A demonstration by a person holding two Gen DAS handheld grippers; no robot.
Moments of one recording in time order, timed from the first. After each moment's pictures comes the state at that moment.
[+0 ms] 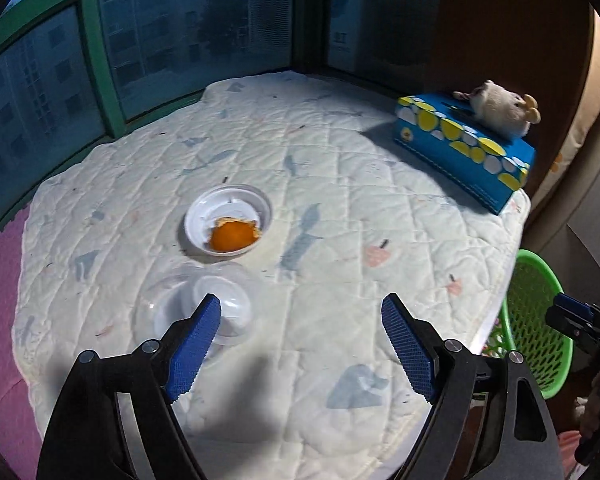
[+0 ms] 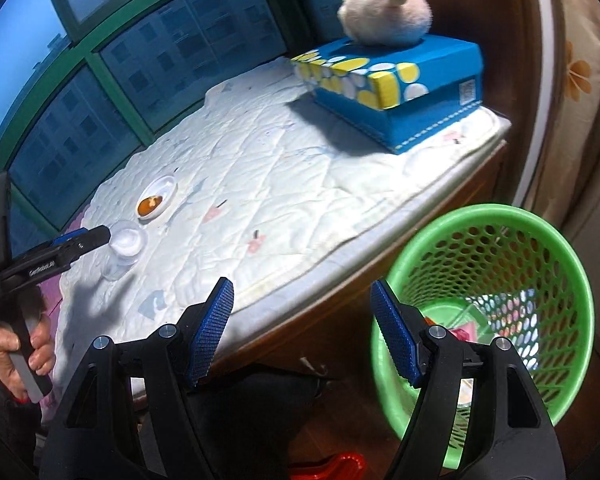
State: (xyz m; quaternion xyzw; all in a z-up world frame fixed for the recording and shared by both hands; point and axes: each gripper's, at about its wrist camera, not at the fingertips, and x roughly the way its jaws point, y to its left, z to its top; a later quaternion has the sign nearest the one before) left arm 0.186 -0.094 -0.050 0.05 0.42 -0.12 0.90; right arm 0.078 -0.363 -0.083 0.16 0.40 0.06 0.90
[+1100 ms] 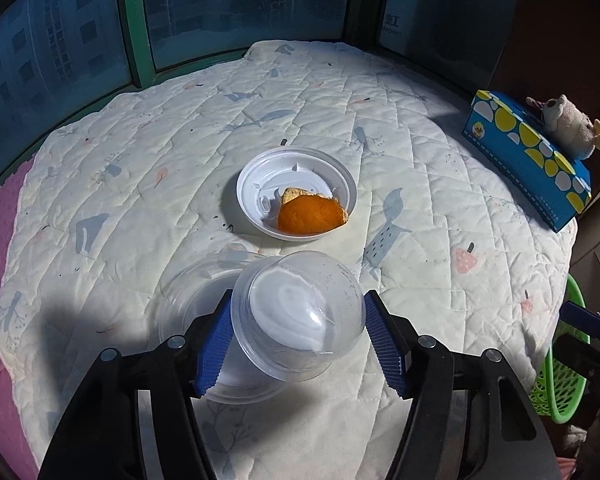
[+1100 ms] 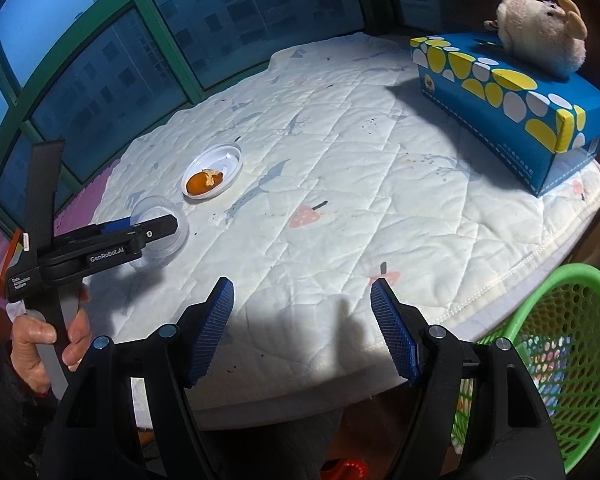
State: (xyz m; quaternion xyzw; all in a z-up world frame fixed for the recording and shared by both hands) left arm 0.231 -0.049 -0.089 0.01 0.46 -0.08 0.88; right arm 0.142 -0.271 -0.082 0.09 0.43 0.15 0.89
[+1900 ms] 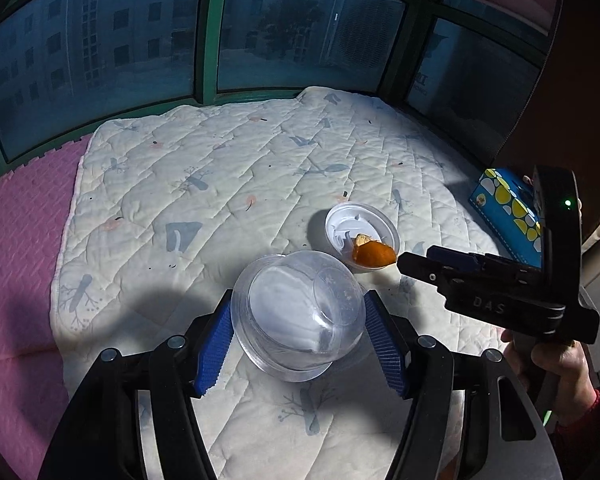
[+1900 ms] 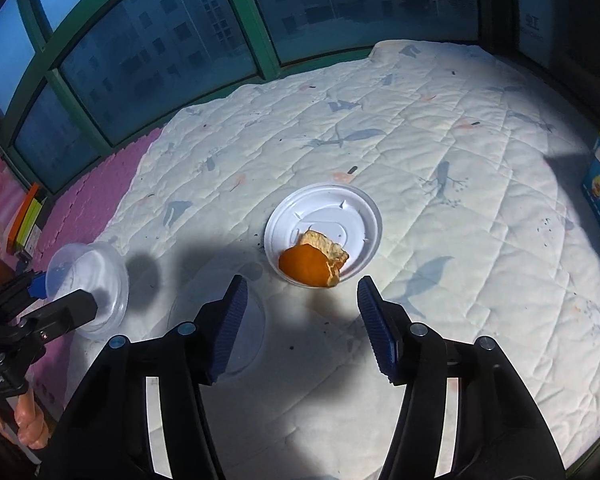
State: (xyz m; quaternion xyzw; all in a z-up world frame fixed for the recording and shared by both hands) left arm 0.196 0.047 -0.035 -0.07 0.42 -0.07 0.90; right arm 0.262 -0.132 -0.077 0.02 0.44 0.25 0.86
